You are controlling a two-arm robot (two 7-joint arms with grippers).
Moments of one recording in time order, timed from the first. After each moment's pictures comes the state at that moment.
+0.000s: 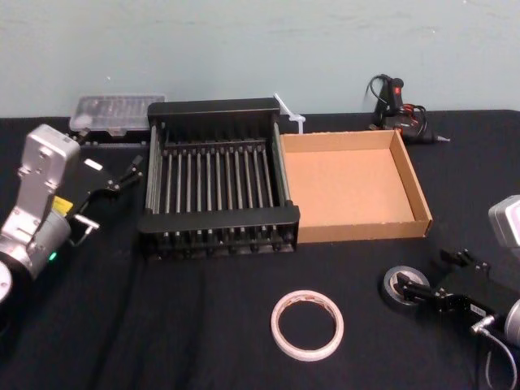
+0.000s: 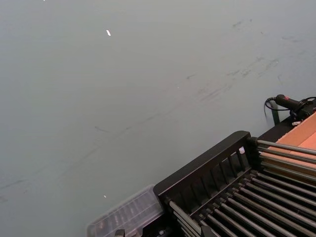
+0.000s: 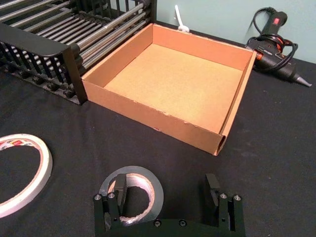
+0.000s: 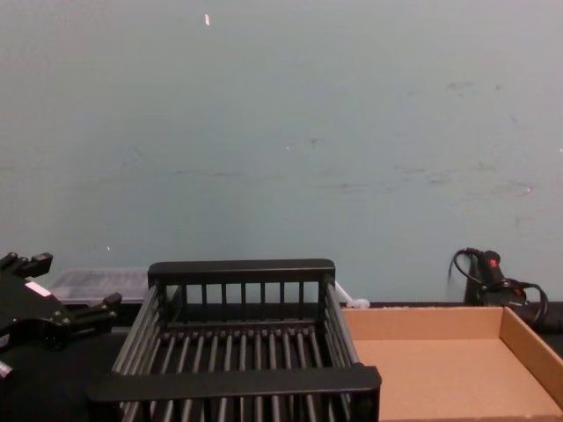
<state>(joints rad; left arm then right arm) -0.20 0.60 0.45 -1.41 -0.25 -0.12 0.03 -0.20 0.65 -0.21 -1.77 0.41 0.29 0.23</state>
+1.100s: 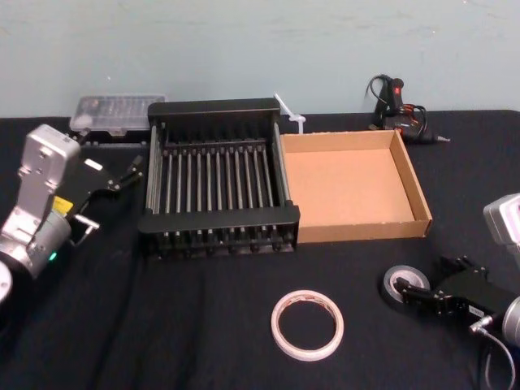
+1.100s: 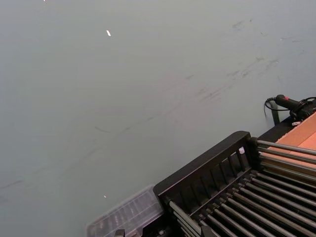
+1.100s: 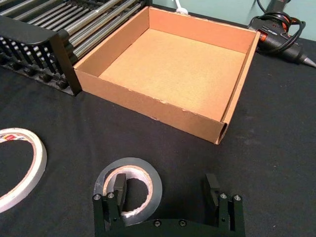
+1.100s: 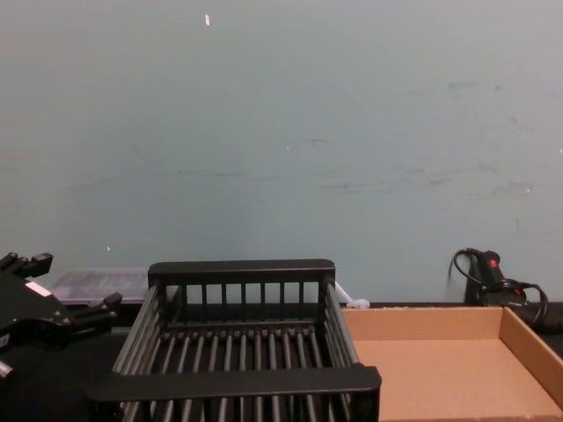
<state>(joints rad) -0.20 0.60 0.45 -1.41 -0.25 -0.12 0.03 -0.18 0.59 -0.18 -1.75 0.37 0.38 0.28</state>
